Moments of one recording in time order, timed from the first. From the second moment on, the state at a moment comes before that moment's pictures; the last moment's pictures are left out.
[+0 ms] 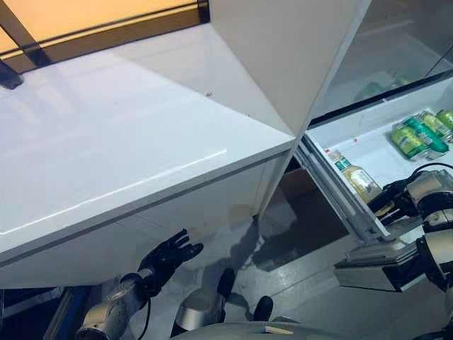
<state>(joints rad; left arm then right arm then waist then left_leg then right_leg) 0.10 0.51 -0.27 0.37 -0.91 0.20 -0.10 -0.88 -0.85 0.34 1.17 -0.31 0.56 0.70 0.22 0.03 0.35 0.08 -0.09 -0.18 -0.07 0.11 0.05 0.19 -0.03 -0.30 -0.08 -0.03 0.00</state>
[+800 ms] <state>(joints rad) 0.02 0.56 -0.27 0.33 -0.94 0.18 -0.12 -0.93 -0.94 0.36 1.05 0.07 0.50 0.43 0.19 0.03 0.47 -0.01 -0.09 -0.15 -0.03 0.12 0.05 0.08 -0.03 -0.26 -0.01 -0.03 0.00</state>
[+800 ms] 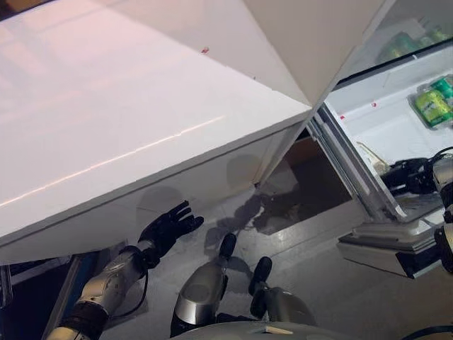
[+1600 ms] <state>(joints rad) 0.04 0.47 -0.24 0.33 -0.87 0.10 -0.19 -0.75 -1.01 0.02 0.56 0.52 0.26 0.01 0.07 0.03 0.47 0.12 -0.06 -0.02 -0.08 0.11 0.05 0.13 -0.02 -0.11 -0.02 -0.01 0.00</state>
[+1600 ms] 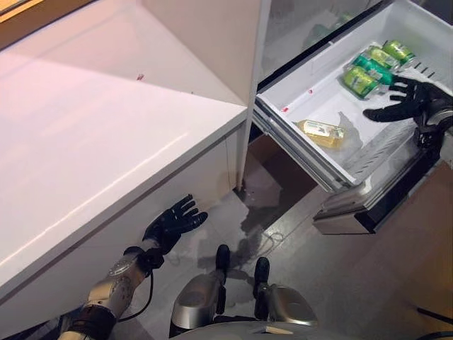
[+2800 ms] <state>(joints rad) 0.01 0.35 -0.14 0.69 -0.67 0.01 0.15 -0.47 -0.56 -0.23 0.49 1.05 -0.33 -0.43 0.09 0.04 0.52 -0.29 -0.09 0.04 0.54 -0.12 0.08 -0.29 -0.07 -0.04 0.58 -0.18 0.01</state>
